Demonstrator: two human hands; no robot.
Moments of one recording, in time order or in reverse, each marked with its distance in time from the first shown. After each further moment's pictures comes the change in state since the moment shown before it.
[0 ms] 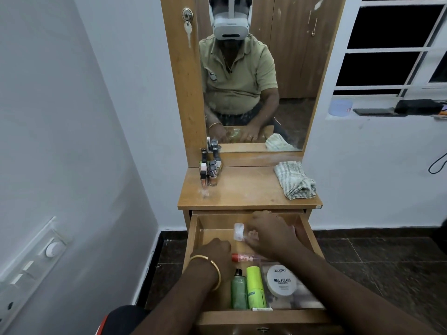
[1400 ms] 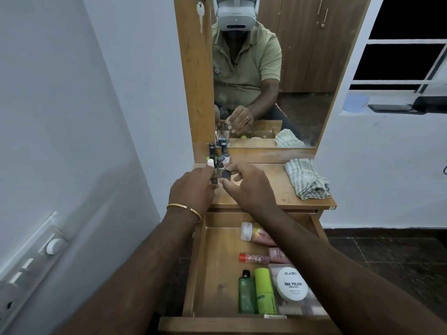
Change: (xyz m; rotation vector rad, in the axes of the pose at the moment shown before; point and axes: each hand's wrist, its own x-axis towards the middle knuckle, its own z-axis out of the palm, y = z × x) left_hand 0.032 -0.046 -0.103 -0.043 0.752 0.065; right_hand 0.093 -0.050 -0.026 0.453 0.448 0.107
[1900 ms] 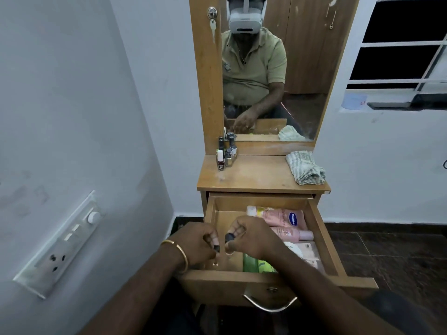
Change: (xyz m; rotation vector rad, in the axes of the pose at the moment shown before) left_hand -0.138 -0.013 -0.019 -0.305 -0.626 -0.094; right_hand -0.134 -0.016 -0.015 0.182 -0.598 0.353
